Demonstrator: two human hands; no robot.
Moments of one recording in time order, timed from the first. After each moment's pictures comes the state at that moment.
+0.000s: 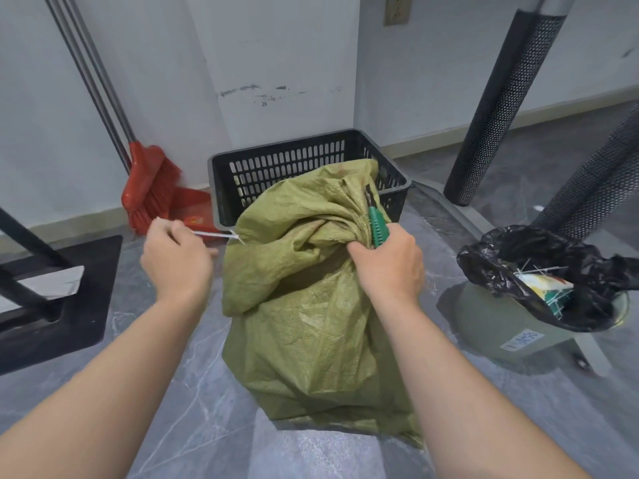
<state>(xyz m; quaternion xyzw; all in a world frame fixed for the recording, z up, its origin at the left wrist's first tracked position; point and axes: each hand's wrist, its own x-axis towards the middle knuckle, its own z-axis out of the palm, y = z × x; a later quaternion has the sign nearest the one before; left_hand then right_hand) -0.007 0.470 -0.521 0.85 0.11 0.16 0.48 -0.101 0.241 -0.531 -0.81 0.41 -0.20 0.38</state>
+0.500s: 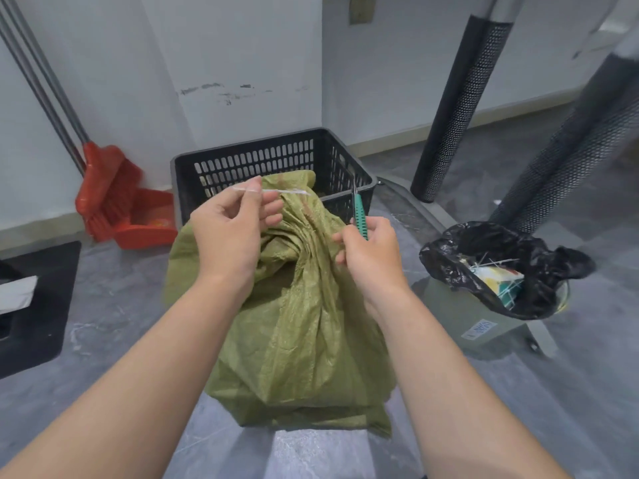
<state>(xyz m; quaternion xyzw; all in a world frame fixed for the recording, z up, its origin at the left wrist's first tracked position) -0.049 0.355 -0.472 0.65 -0.04 0.03 0.76 -0.120 0.215 -0.511 -0.67 0.34 -0.17 0.63</state>
